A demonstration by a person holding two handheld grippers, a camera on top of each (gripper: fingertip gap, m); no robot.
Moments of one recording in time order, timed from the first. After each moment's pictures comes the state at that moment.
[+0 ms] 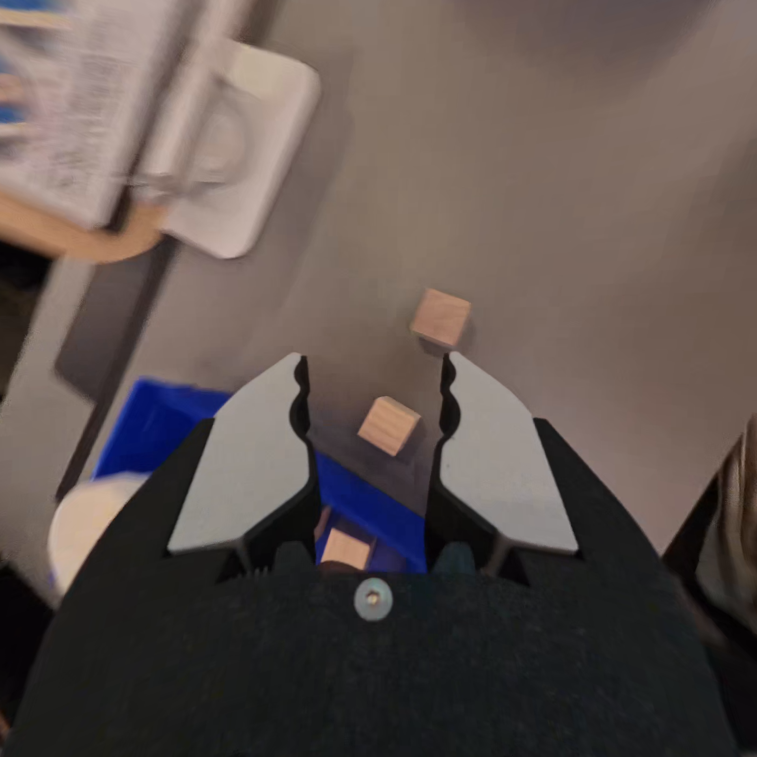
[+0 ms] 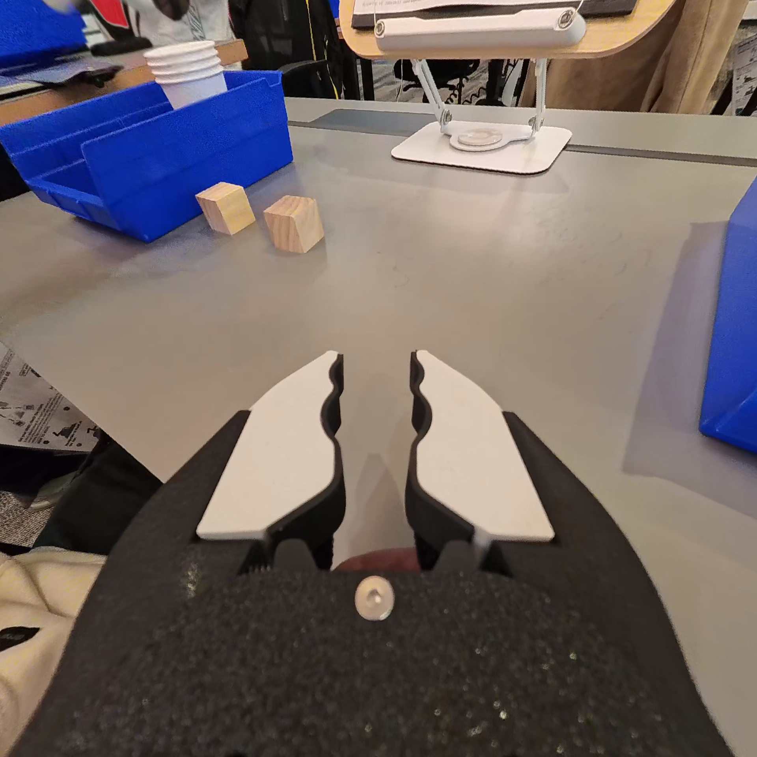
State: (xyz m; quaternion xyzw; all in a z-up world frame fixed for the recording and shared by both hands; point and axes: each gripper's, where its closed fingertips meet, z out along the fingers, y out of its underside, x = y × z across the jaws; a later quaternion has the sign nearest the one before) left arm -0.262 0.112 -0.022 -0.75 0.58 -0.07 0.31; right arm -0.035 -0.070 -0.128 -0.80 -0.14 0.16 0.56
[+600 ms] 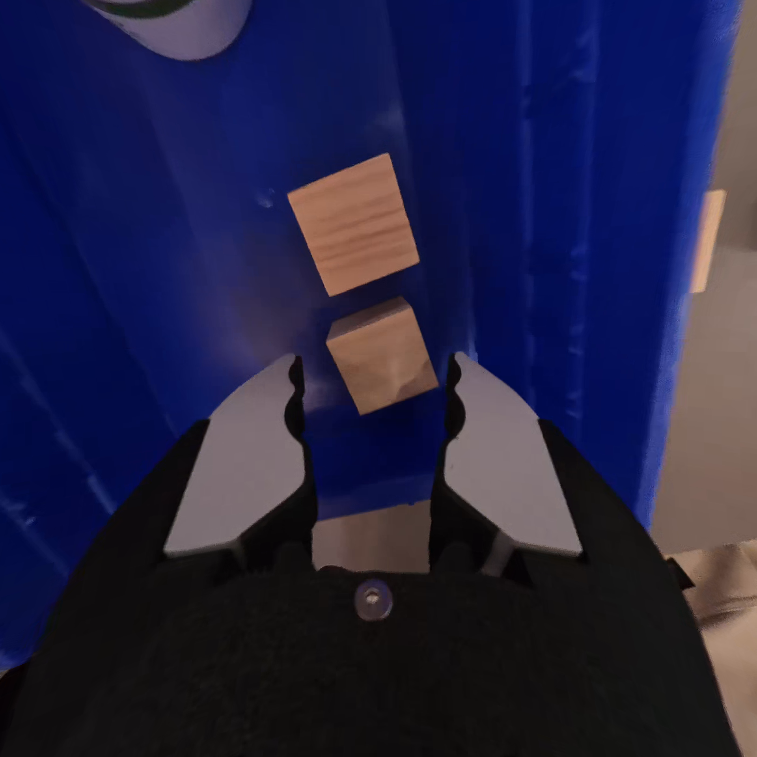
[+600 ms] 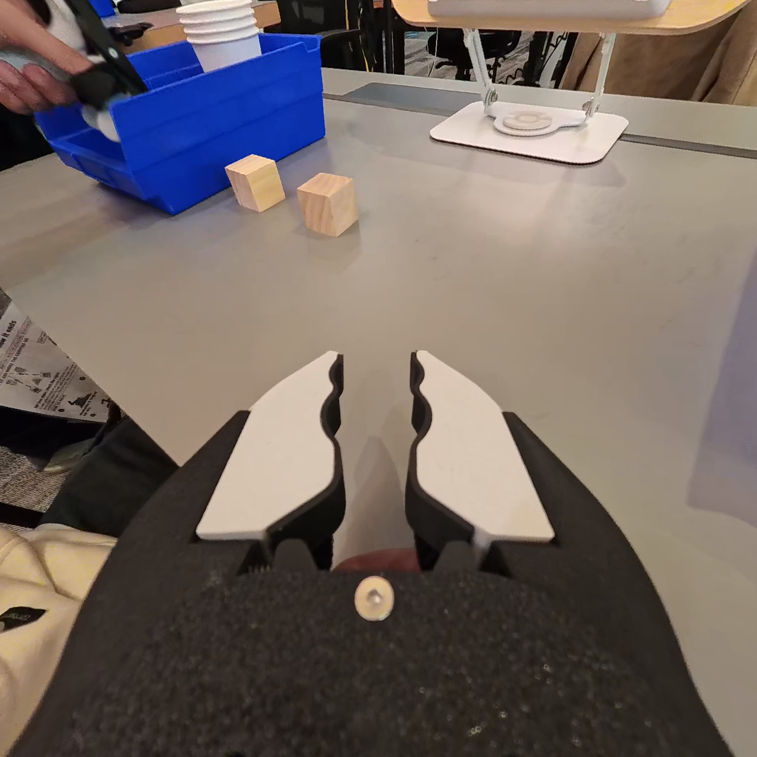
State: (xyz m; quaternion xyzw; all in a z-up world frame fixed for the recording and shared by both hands) left arm -0.446 0.120 -0.163 -0.98 0.17 -0.04 0.09; right arm -0.062 -0.071 -0.136 -0.80 -0.18 0.17 0.54
